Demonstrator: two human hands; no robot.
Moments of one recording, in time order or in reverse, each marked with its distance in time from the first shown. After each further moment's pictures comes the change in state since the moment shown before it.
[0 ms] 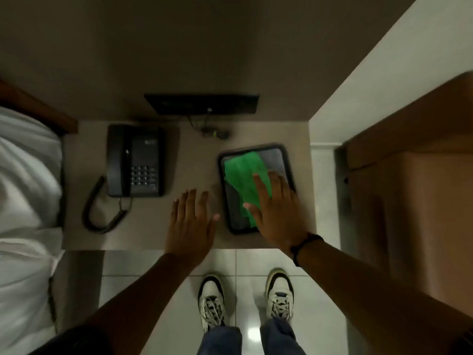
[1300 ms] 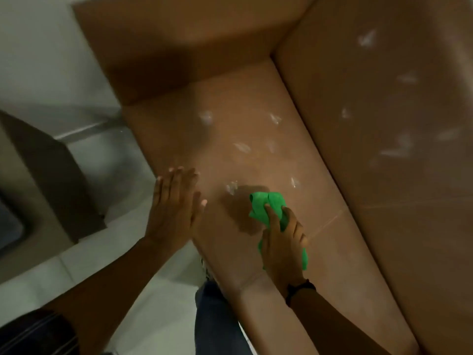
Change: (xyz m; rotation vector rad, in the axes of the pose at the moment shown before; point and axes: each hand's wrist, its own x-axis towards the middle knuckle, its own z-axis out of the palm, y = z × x) left_hand -0.066 0.527 0.117 -0.034 0.015 0.712; right_hand -0.423 0.416 0.014 0.076 0.145 0.944
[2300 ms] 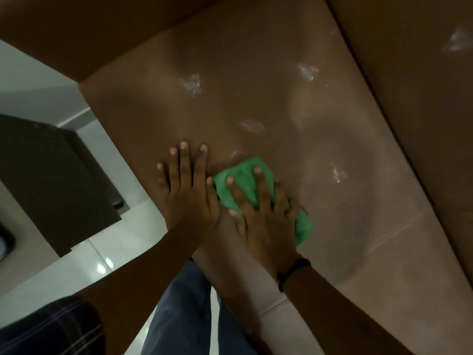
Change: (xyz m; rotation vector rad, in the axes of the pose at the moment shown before) left_hand 0.069 0.027 0.118 0.120 0.130 -0.232; right_hand 0.102 -0.023 0.110 0.114 0.100 -0.376
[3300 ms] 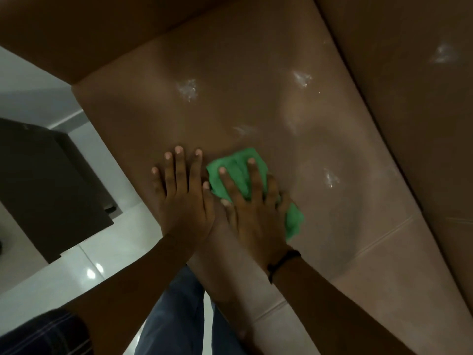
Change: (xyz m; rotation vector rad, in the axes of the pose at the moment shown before) left_hand -0.002 0.002 0.000 0.019 -0.037 -0.008; right_hand 0.024 -0.008 -0.006 0.032 0.014 0.033
